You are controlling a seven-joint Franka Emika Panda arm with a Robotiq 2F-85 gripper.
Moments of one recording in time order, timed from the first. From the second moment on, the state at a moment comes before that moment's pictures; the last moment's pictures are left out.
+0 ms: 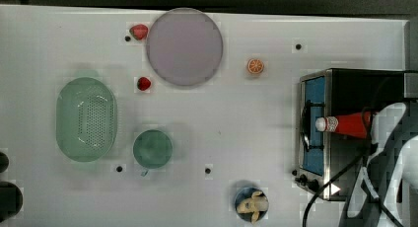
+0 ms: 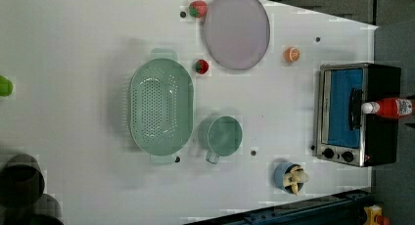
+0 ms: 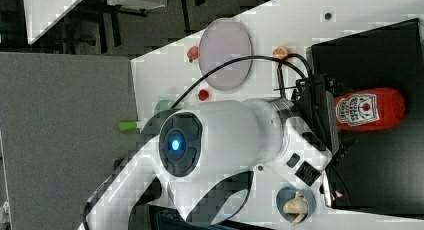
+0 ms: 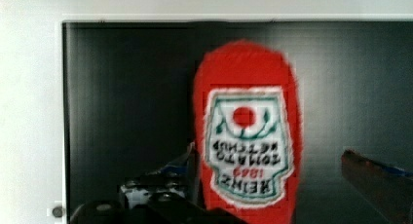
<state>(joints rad) -0.18 0.34 -0.56 -1.79 0.12 0.59 0.04</state>
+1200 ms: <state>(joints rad) -0.09 0.18 -0.46 -1.49 0.17 0.29 0.03</state>
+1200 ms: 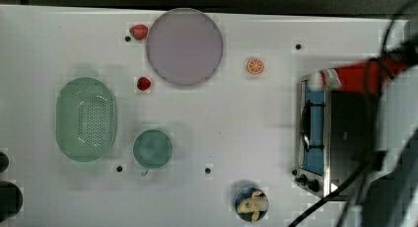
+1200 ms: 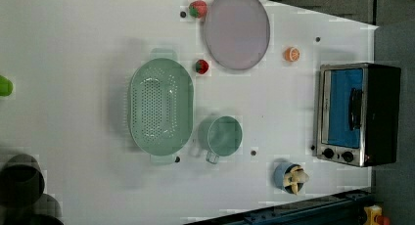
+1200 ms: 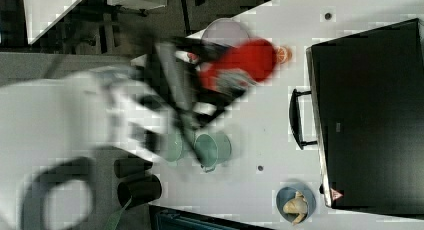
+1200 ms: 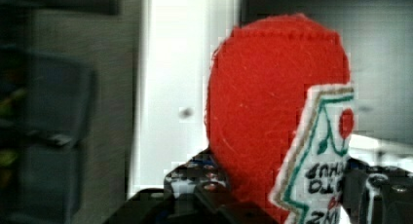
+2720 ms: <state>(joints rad) 0.09 0.24 -0.15 -2.22 0.01 0.85 0.03</state>
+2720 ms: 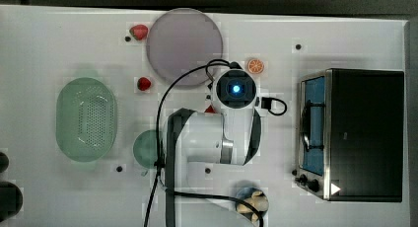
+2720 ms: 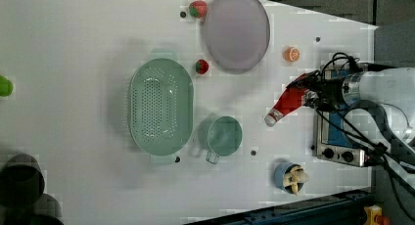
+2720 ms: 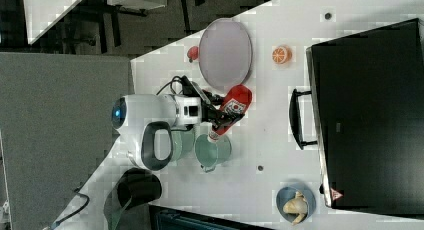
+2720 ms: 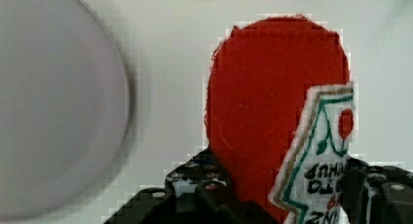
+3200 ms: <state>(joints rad) 0.10 0.31 -0.16 -2.28 0.02 0.91 0.04</state>
